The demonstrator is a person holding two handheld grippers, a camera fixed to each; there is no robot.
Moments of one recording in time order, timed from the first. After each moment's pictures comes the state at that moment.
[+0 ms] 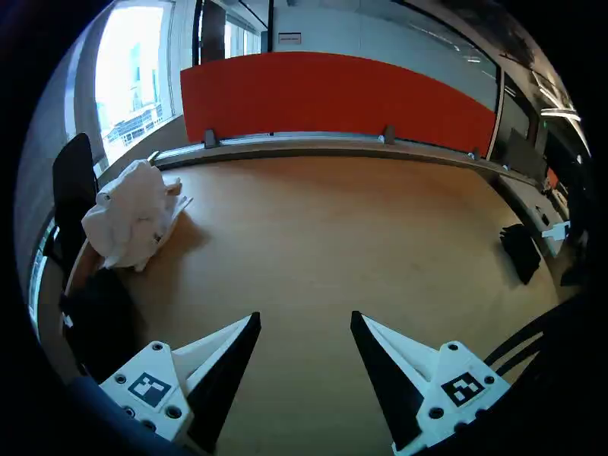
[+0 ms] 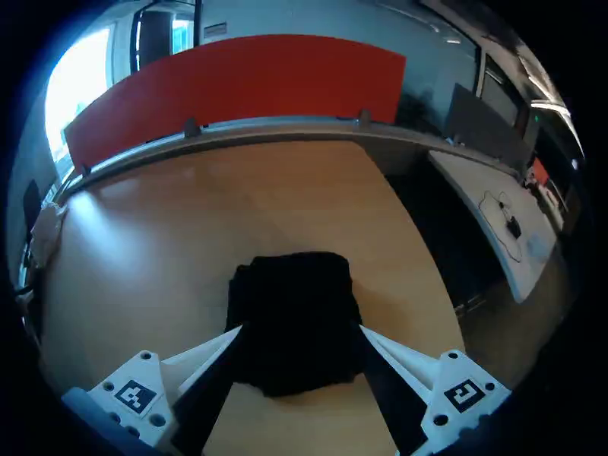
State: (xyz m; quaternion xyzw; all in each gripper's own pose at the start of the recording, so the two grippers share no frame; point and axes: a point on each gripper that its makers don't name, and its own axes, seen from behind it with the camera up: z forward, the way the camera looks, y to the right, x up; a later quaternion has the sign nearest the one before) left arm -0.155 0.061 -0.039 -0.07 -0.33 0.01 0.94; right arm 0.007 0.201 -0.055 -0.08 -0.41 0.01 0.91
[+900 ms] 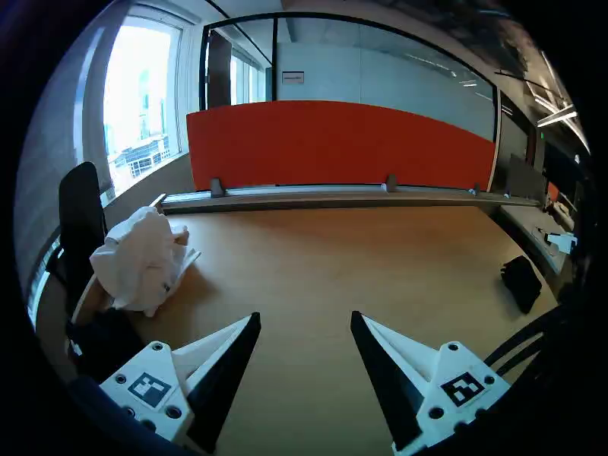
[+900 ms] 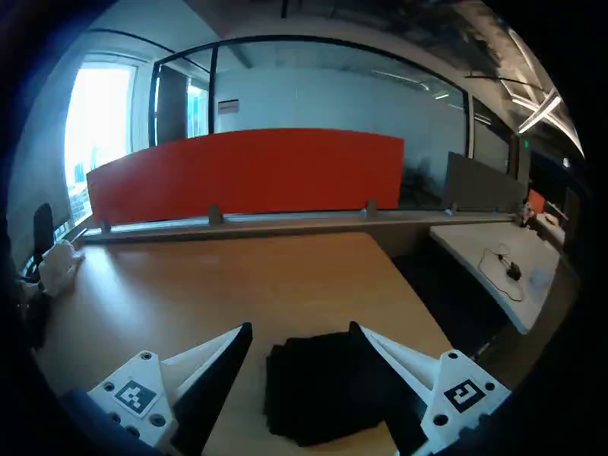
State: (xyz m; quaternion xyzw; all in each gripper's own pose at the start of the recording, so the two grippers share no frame) left arm -0.093 0.063 -0.002 -0.06 -0.23 0.01 0.97; right arm 0.080 0.163 -0.015 -0.06 -0.21 0.01 0.98
